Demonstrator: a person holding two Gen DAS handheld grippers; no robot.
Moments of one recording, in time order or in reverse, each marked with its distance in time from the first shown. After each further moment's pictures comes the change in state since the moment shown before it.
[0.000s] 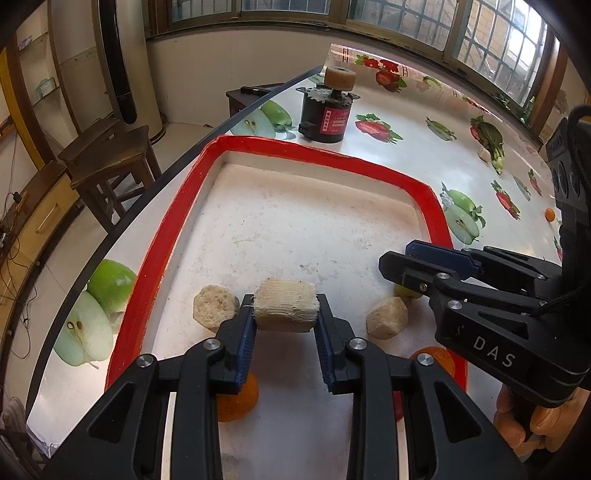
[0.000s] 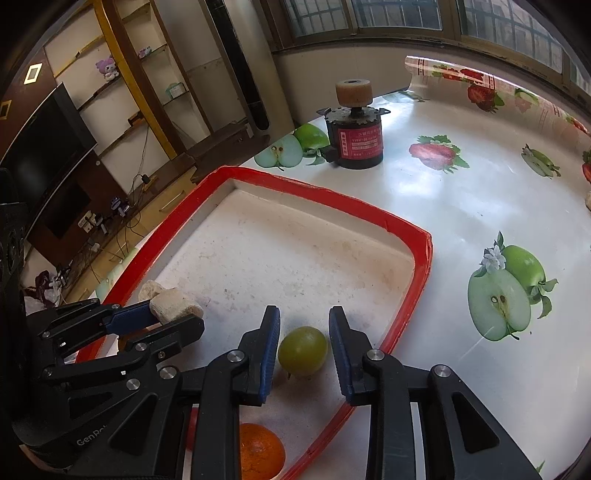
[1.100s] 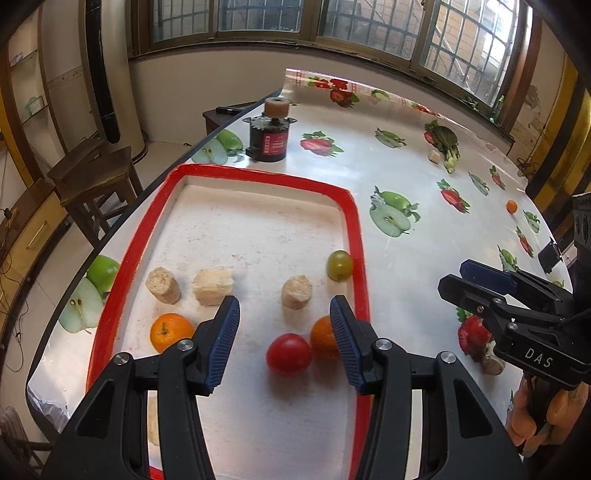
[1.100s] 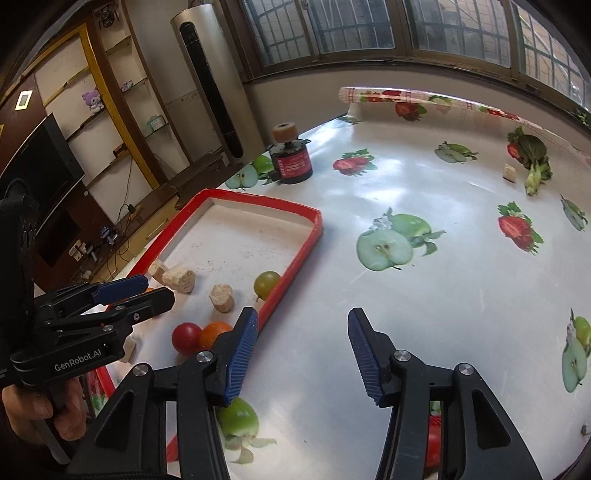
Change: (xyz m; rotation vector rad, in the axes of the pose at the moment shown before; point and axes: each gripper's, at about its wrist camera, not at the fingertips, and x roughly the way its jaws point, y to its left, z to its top) left arm -0.058 -0.048 -0.018 0.056 -0.063 -0.073; right arm -0.114 -0.041 -0.057 0.088 -0.106 -0.081
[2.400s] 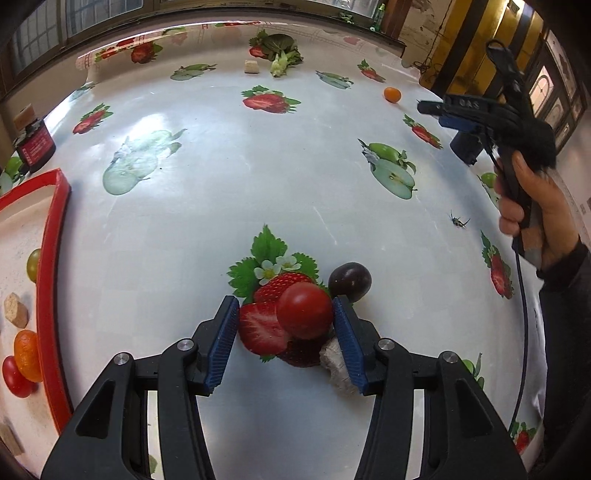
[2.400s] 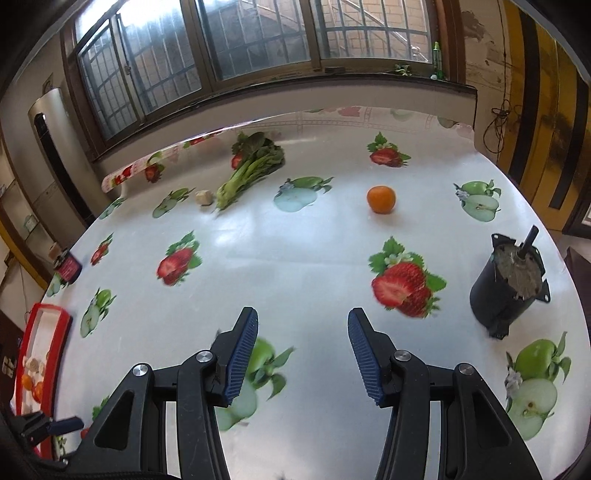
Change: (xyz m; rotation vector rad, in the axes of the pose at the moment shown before) left arm 0.060 -0.197 -0.035 0.336 0.187 -0.284; right arm -0.109 -0.313 -0.025 0.373 -0.139 -0.432
